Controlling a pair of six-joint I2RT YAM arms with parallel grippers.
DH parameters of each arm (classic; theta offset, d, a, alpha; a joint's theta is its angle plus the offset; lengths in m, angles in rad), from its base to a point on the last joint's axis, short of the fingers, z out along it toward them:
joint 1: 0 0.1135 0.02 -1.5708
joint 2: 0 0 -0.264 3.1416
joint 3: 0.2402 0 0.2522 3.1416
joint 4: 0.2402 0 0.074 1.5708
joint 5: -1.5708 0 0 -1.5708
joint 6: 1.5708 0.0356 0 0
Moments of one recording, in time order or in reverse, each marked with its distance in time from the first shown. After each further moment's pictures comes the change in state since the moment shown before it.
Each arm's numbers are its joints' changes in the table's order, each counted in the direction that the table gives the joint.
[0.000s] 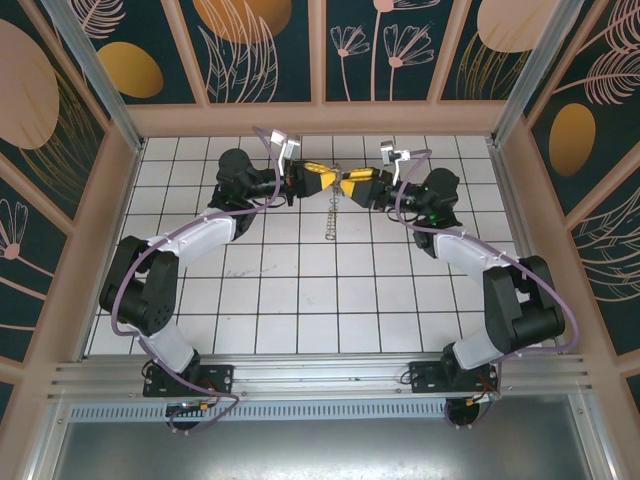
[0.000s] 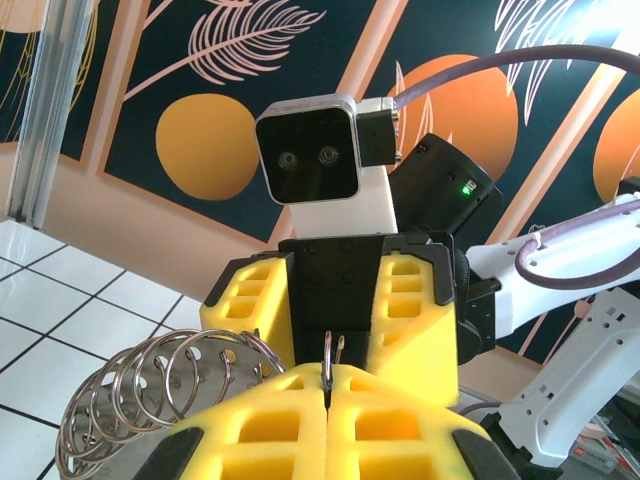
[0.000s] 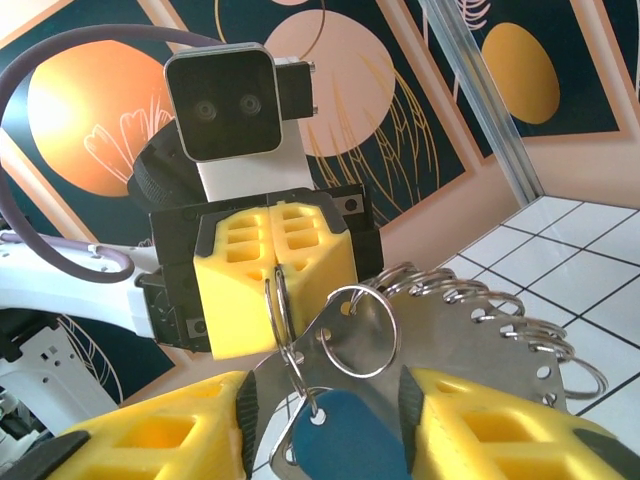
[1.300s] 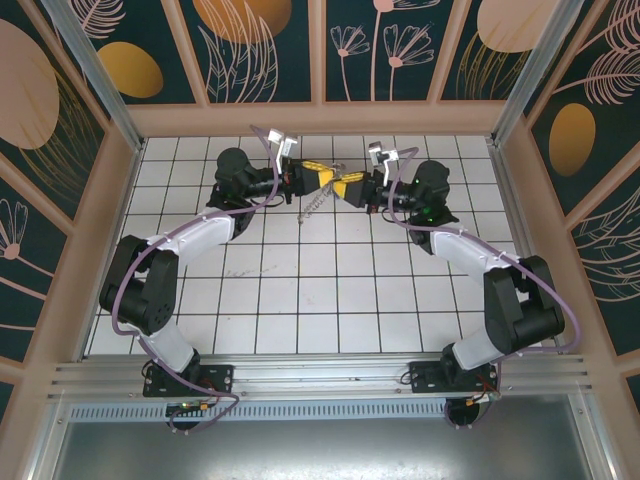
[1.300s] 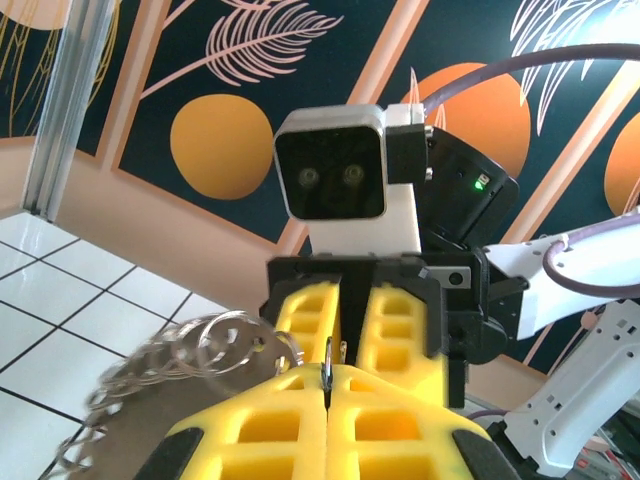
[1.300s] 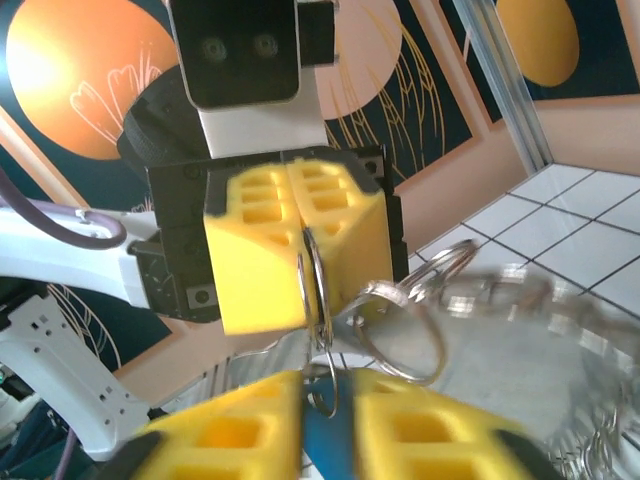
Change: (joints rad) left arm 0.011 0.003 0.000 0.007 0.016 -0.015; right arm 0.045 -0.005 0.055 0.209 0.017 -0.145
